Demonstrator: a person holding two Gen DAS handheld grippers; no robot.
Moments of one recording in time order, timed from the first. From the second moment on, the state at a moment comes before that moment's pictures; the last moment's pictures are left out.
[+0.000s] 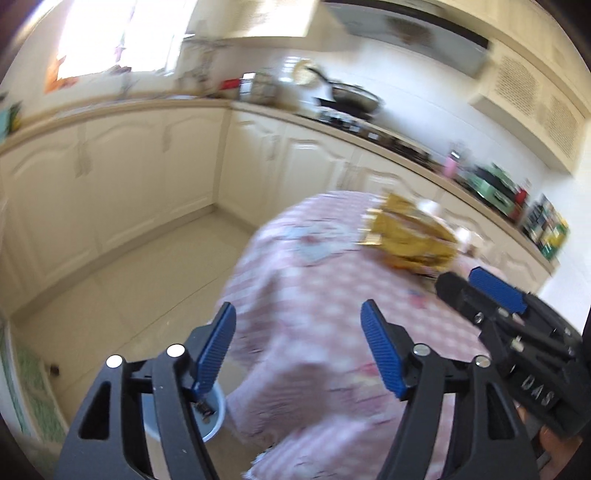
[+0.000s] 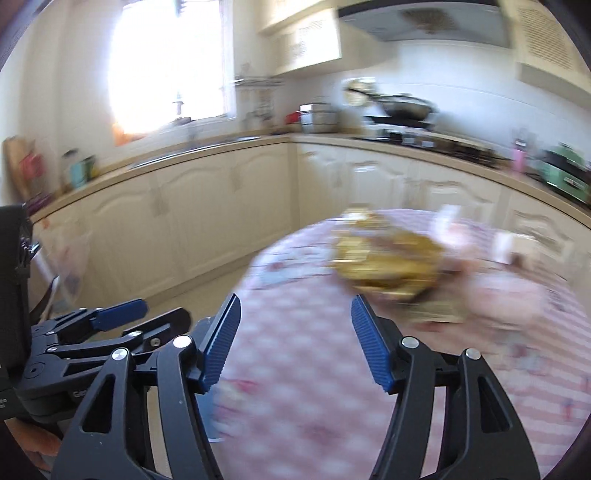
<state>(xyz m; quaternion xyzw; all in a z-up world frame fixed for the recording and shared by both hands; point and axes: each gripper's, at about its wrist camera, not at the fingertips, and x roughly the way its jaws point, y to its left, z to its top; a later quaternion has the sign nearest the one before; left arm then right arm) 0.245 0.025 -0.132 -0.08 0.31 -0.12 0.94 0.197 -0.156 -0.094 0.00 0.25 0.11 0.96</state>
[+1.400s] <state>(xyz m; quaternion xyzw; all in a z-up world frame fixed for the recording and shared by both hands) 0.306 -0.096 -0.084 -0.03 0.26 -0.23 0.94 0.225 -0.325 -0.074 0.13 0.23 -0.02 0.96</state>
